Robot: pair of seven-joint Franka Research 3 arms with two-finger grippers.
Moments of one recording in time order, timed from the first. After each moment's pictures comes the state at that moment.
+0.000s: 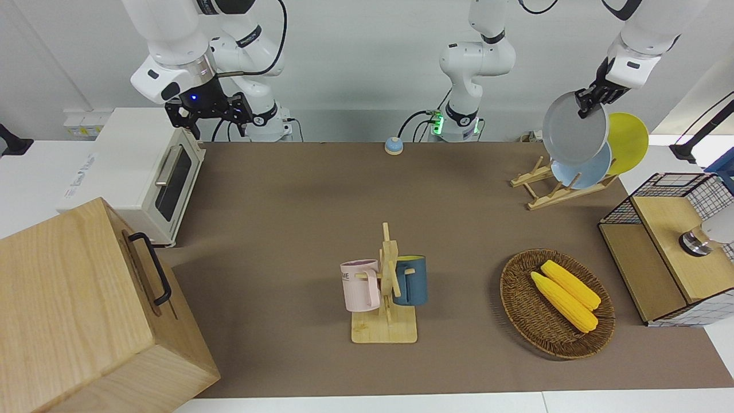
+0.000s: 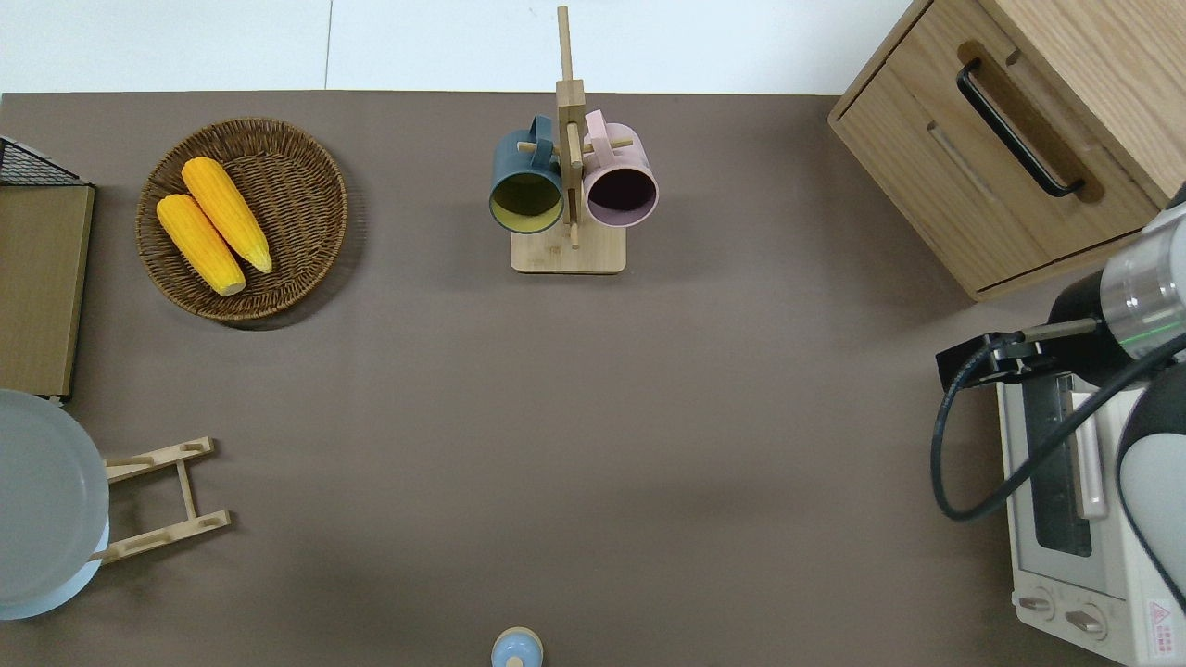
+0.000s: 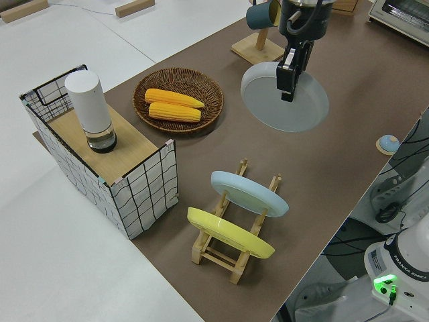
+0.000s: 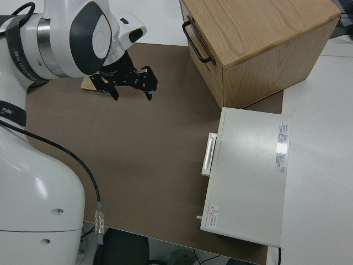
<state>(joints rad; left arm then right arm) -0.04 -0.23 0.21 -1.80 0.17 1.41 -0.02 -0.26 0.02 0.38 -1.48 -0.03 1.38 0.04</state>
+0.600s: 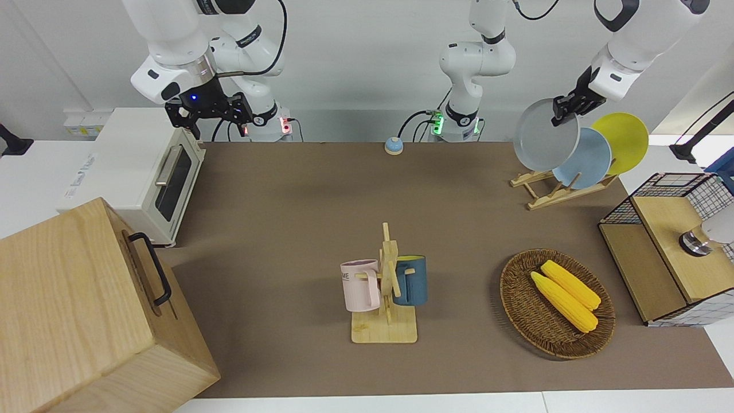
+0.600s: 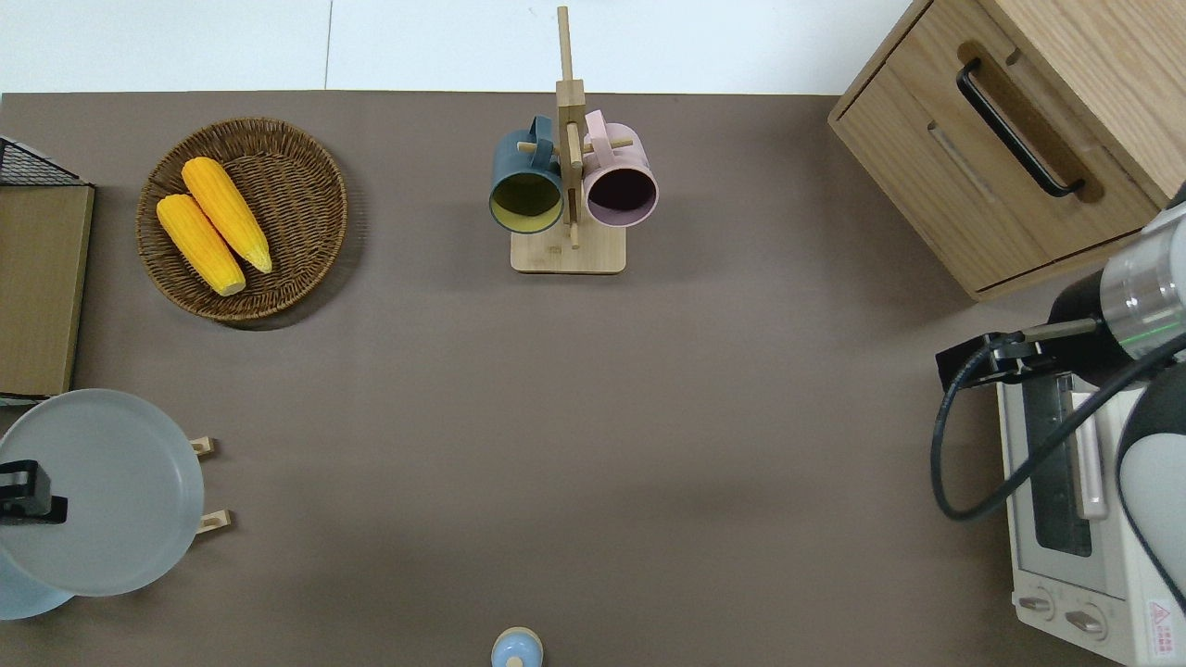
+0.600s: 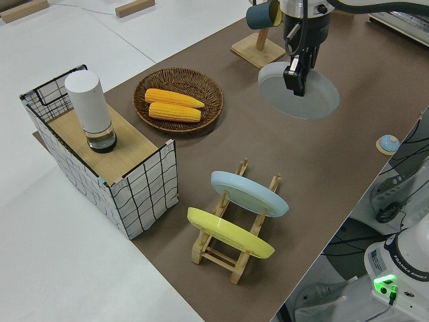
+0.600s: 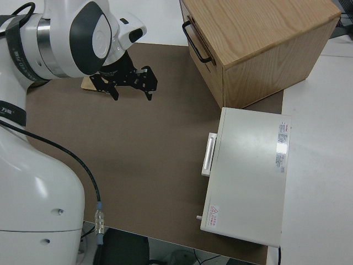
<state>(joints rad) -0.05 -0.21 0.21 -1.85 -0.04 1.41 -0.03 -0.26 0.02 0.38 -1.48 -0.03 1.38 0.04</state>
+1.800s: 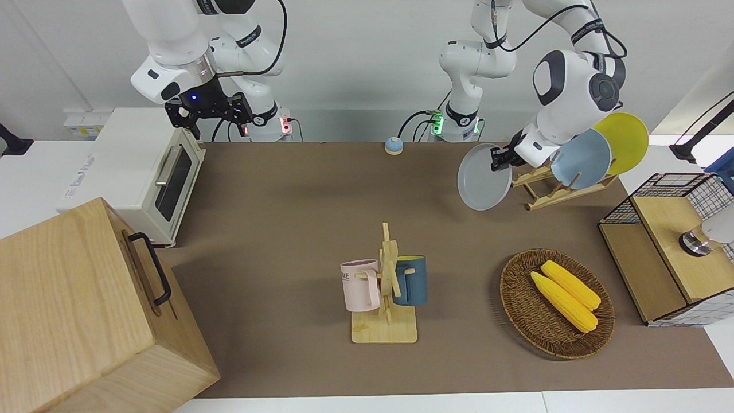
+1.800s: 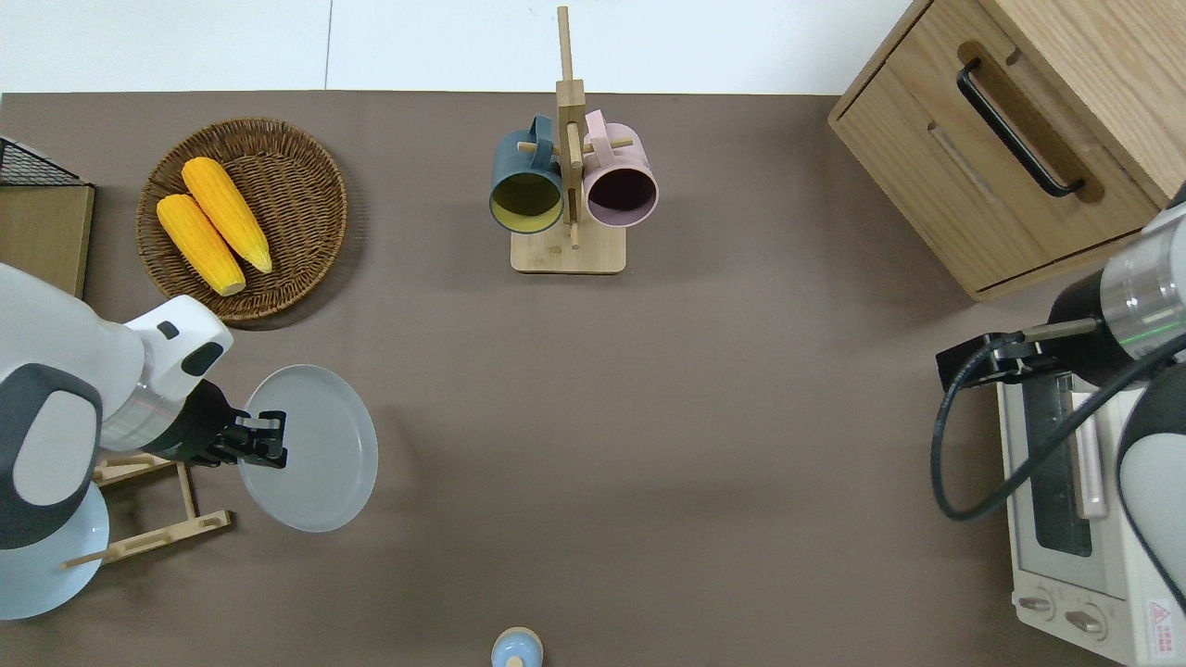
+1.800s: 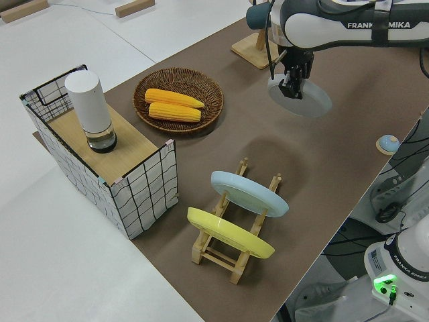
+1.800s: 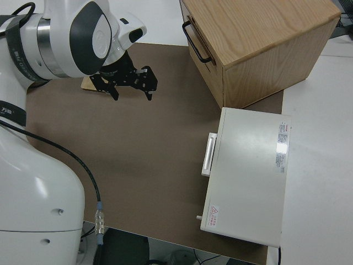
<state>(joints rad) -0.23 -0.04 0.20 -2.01 -0.19 1.66 -0.04 -0.26 0.02 0.38 -1.48 -0.03 1.38 0.04</state>
